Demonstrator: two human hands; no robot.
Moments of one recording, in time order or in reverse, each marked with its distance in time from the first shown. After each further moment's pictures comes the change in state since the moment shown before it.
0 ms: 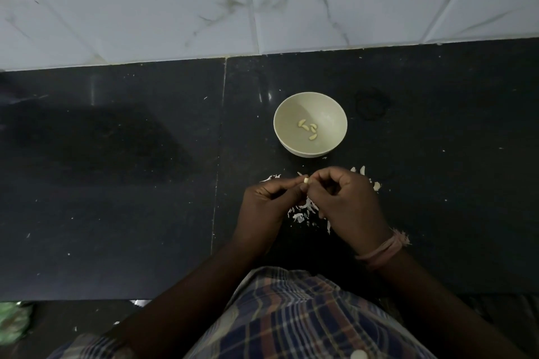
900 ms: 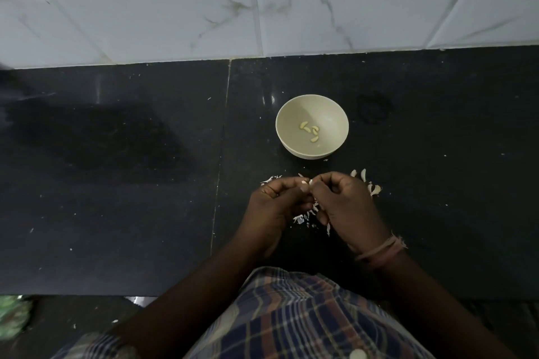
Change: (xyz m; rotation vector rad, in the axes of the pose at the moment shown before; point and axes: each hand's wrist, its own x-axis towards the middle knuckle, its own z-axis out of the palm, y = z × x) left_hand 0.001 -0.004 0.006 -0.212 -0.050 -0.204; right_hand 0.005 0.009 0.003 0.192 -0.038 0.157
